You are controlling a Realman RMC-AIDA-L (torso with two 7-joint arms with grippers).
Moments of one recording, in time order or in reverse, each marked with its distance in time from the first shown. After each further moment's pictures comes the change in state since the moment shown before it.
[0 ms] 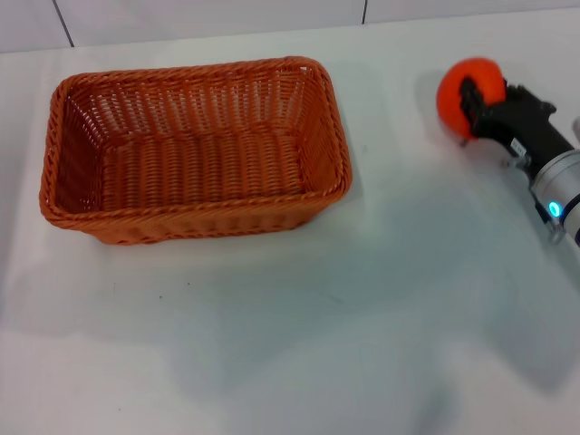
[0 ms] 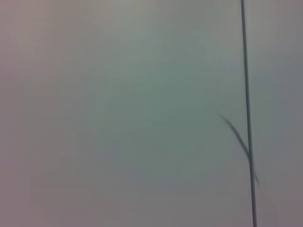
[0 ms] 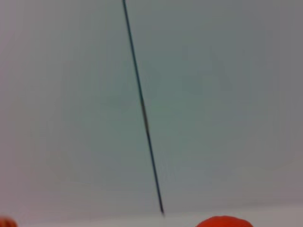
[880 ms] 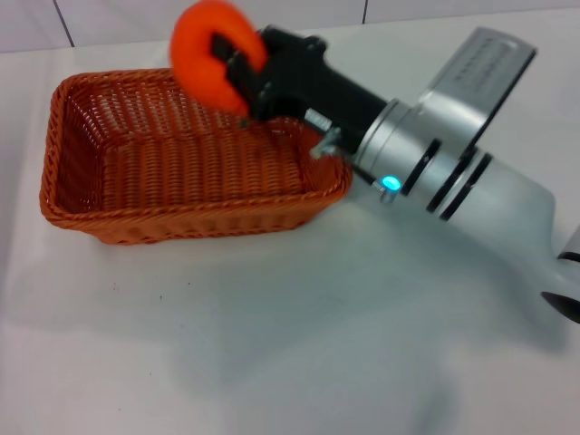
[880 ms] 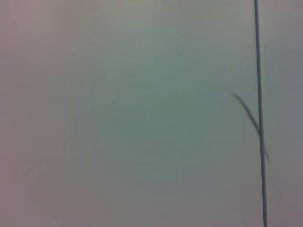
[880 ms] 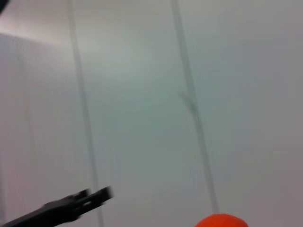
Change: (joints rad) left arm -0.012 0.000 0.000 -0.002 0.000 -0.076 0.014; right arm 0.168 -0.001 -0.446 0.235 -0.010 -0.127 0.109
